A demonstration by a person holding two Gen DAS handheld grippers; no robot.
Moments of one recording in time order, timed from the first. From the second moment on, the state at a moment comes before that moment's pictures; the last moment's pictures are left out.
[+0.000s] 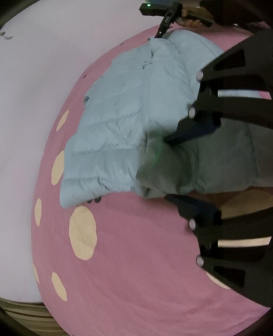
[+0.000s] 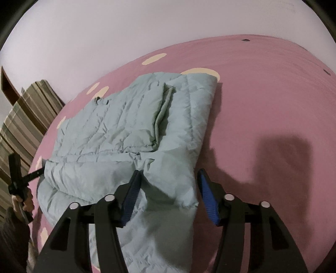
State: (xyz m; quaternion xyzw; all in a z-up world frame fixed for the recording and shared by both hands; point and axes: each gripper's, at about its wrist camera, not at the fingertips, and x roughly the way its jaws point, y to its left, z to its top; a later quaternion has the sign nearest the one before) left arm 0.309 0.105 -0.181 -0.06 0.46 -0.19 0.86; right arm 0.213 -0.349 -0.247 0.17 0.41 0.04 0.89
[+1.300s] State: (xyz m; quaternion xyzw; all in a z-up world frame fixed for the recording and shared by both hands) left arm 0.429 0.032 -0.061 0.06 0.35 -0.03 0.94; right arm 0.324 -0.353 -0.136 0.11 0.31 -0.04 0.94
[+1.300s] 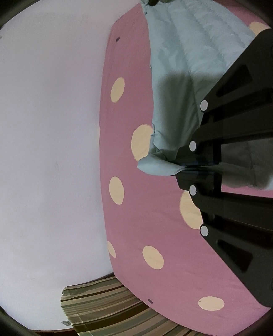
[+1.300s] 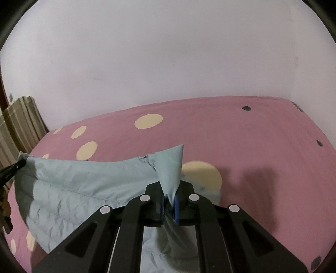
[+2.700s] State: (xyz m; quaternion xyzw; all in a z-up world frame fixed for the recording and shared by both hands) left arm 0.485 0.011 -0.152 0.07 0.41 0.05 0.91; right arm 0.401 -0.354 -0.213 0.13 0.39 -0.12 0.91
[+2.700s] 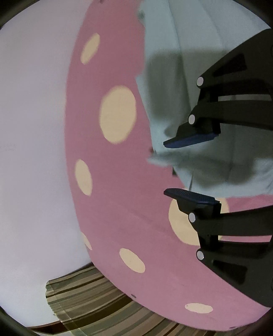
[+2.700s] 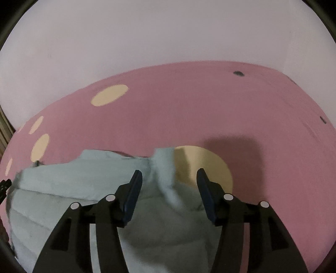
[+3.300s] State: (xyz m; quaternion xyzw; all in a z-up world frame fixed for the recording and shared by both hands) left arm 0.483 -0.081 -0.212 0.08 0.43 -0.02 0.90; right arm 0.442 -0.234 -0.250 0.04 0.42 -0.06 0.91
